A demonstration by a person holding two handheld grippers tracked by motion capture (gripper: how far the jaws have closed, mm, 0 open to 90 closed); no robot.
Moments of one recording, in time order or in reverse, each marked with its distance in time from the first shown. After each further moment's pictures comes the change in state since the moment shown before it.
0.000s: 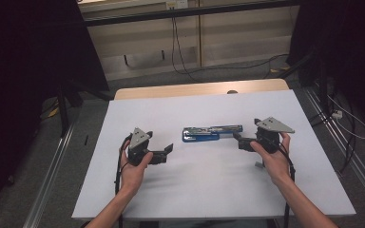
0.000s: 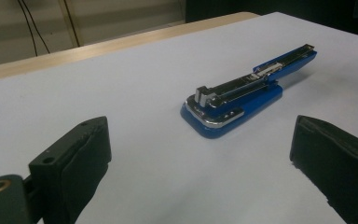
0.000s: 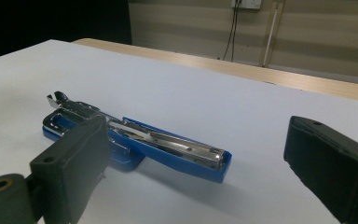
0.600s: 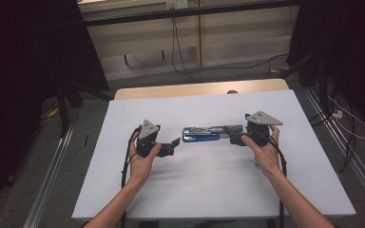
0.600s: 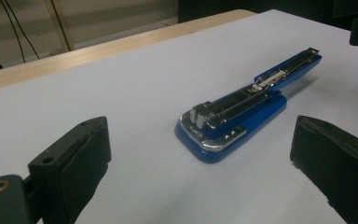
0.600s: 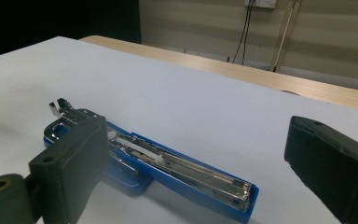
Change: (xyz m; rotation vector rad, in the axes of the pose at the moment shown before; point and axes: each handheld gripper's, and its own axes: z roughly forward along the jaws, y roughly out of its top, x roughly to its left) left arm 0.002 0.012 0.035 0.028 -0.025 0.022; right arm 0.007 0.011 0.029 0.011 0.041 -0.024
